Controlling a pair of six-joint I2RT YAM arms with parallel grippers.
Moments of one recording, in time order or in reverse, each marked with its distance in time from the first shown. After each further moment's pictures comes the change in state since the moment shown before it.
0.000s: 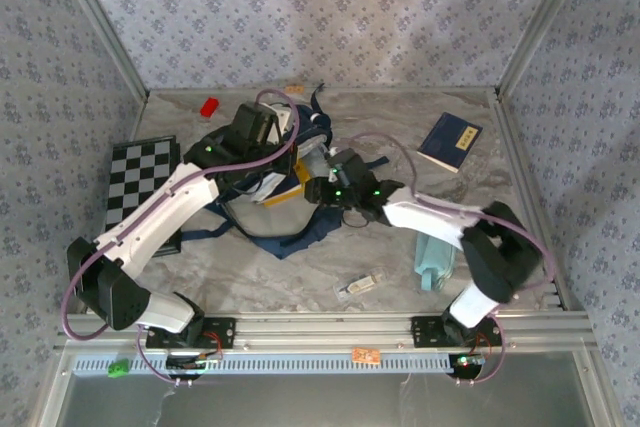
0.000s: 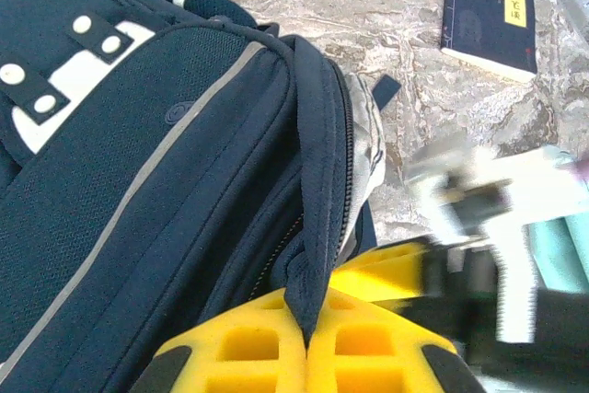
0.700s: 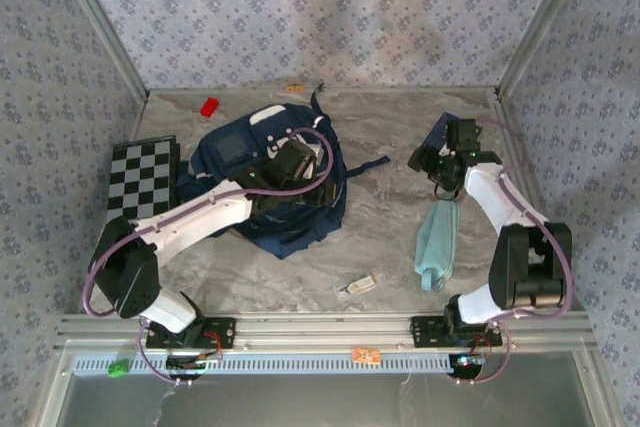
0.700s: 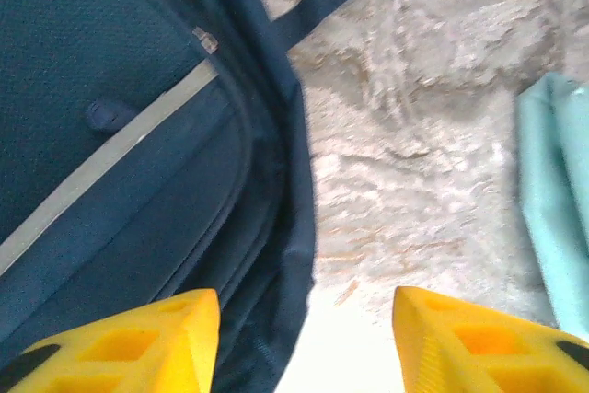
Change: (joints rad) left arm -0.189 0.104 -0.179 0.211 -0.031 -0.226; right arm -0.723 -0.037 0.075 -0.447 -0.069 -0.124
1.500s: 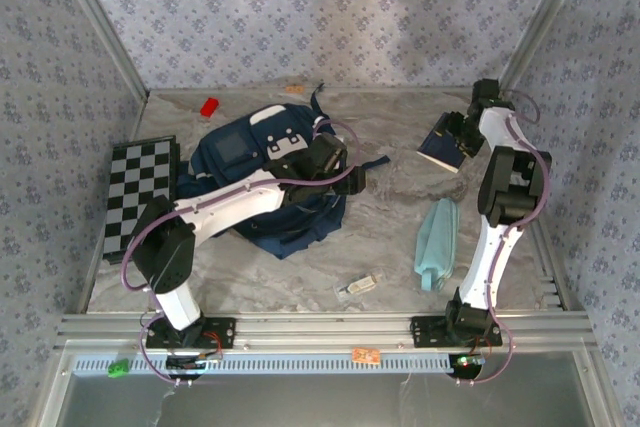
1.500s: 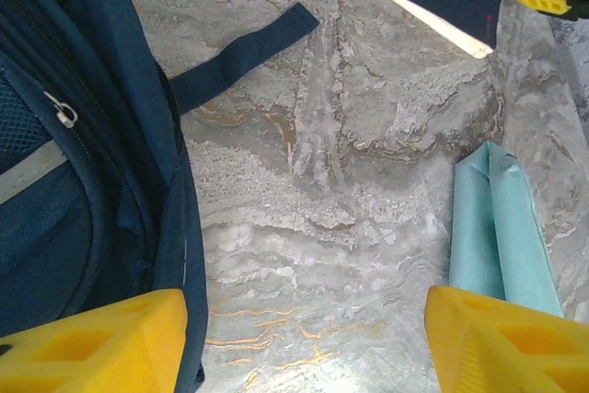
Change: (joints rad) left arm -0.060 0.209 0.175 0.078 -0.027 -0.140; right arm -0.194 0.645 0.713 -0.224 0.024 -0.097
